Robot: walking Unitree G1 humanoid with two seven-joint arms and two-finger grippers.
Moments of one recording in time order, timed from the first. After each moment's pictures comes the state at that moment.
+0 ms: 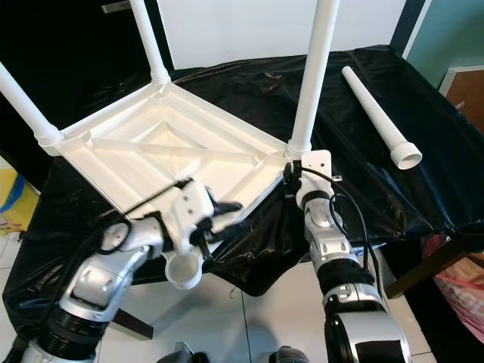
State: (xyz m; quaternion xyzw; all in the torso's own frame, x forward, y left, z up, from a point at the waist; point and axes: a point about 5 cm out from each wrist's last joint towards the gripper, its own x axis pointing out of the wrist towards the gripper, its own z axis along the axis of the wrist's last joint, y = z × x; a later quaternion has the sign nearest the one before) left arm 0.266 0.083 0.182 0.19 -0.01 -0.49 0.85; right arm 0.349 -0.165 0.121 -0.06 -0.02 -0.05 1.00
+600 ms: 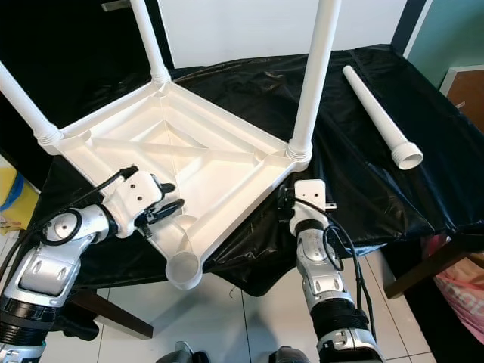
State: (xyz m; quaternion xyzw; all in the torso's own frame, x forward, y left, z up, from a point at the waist) left arm 0.282 0.162 0.170 0.37 0.06 -0.39 0.84; right arm 0.314 -0.144 0.099 -0.05 -0.02 -0.04 1.00
